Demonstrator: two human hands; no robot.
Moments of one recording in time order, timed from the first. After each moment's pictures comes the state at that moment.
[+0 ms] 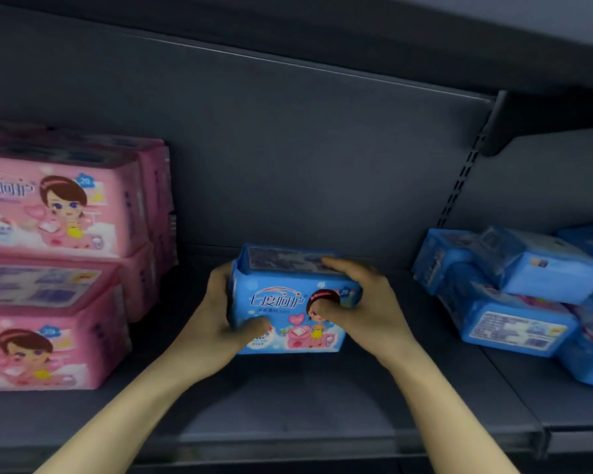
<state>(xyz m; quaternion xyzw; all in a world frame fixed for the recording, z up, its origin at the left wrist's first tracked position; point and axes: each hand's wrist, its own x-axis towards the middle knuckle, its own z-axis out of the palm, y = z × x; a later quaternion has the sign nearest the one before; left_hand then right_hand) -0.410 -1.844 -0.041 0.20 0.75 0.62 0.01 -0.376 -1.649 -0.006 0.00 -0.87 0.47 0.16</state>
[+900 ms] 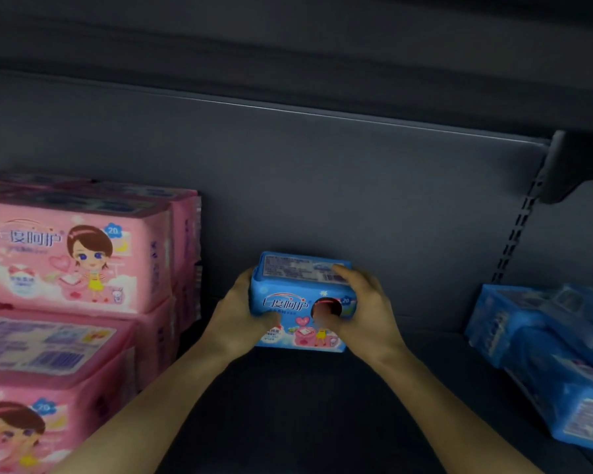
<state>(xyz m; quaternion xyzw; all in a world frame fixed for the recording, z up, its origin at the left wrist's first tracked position) -0.500 -1.840 -0.026 0.13 0.82 0.56 -0.07 -0.475 -1.661 -0.014 0.08 -0.88 0.39 0.25</state>
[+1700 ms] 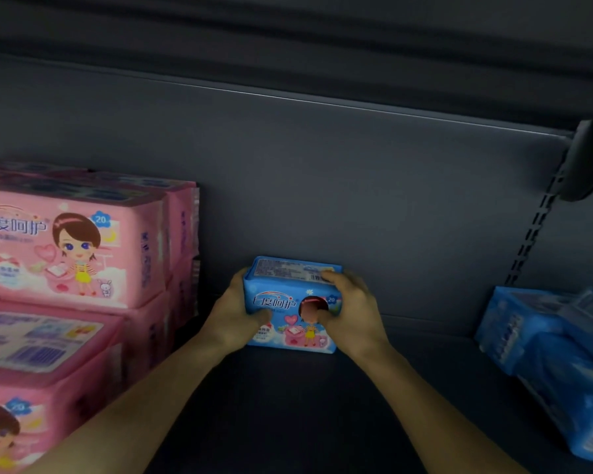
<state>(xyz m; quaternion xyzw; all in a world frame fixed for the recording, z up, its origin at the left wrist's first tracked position) -0.526 -1.838 -0.045 0.09 0.81 0.58 -0.04 -0.504 -1.668 -0.029 0.05 -0.92 0.33 0.22</state>
